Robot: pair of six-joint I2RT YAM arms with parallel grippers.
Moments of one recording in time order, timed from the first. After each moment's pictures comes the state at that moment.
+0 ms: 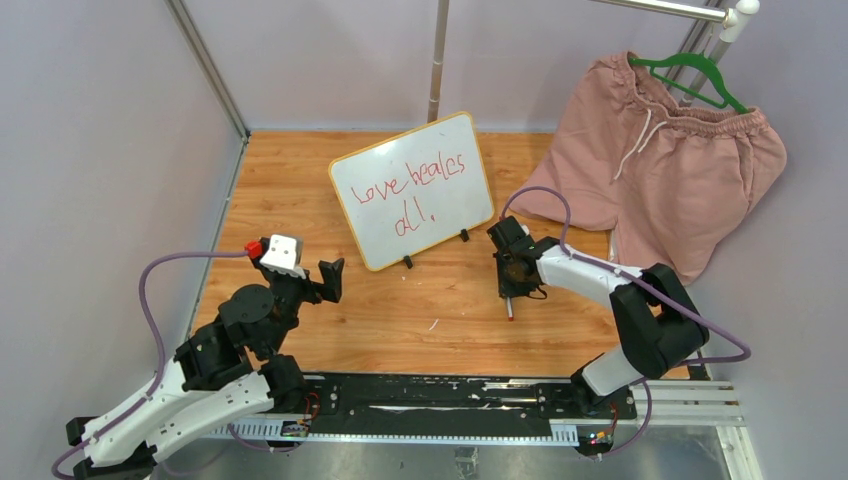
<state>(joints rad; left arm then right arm) -0.99 0.34 0.67 -0.46 -0.75 -0.10 0.56 1.50 0.81 -0.52 0.15 0.46</state>
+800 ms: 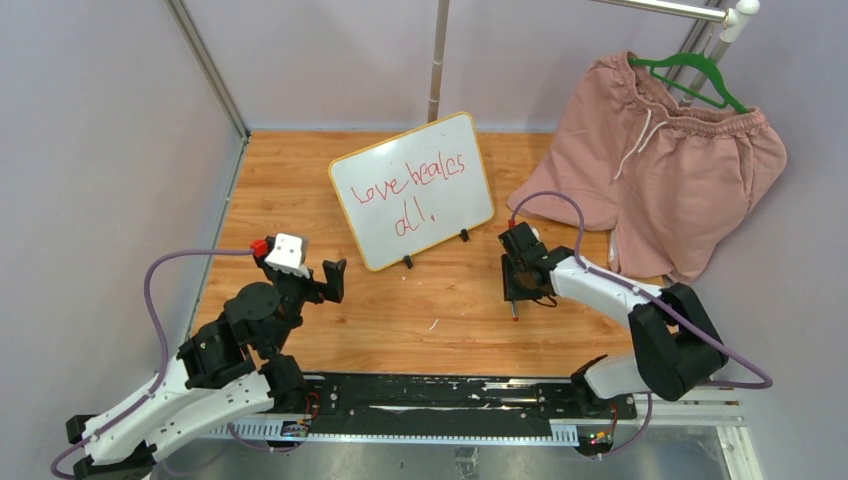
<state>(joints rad) -0.99 0.37 0.67 -0.46 -0.75 -0.10 0.54 1.39 0.73 -0.49 0.16 0.42</state>
